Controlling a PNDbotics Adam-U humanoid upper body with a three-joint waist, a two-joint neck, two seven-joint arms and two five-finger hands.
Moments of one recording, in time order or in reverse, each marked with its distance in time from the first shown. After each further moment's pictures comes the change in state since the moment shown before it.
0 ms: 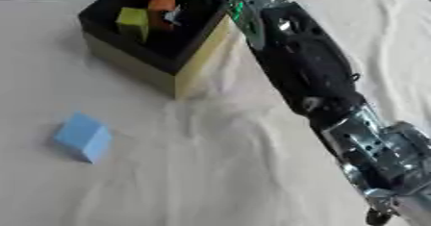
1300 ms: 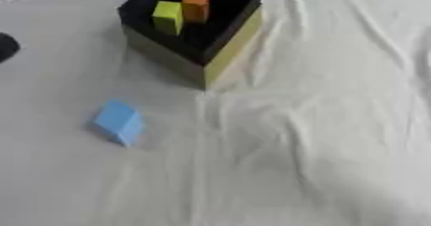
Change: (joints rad) left arm -0.329 0.079 -0.154 0.023 -0.246 -0.013 -0.585; right arm 0.471 -0.389 -0.181 -0.881 -0.772 0.101 -0.349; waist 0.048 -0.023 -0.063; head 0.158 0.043
